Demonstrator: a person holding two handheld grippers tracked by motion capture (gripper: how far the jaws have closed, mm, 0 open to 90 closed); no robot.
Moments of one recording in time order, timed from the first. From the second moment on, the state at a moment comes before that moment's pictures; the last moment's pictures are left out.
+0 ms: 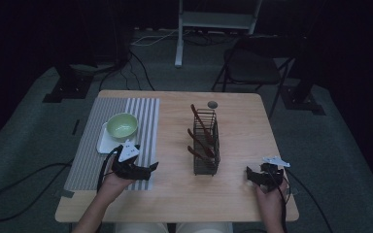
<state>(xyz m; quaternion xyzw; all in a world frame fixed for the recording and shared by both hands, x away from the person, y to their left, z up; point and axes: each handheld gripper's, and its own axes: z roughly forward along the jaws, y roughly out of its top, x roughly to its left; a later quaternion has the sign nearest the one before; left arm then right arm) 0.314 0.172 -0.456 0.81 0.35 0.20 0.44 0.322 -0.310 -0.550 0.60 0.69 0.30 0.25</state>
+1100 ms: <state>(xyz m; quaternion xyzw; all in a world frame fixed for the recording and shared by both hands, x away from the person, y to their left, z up) 0.362 0.096 -0.407 0.80 0.31 0.18 0.47 0.321 -0.310 -0.550 0.60 0.70 0.30 0.25</state>
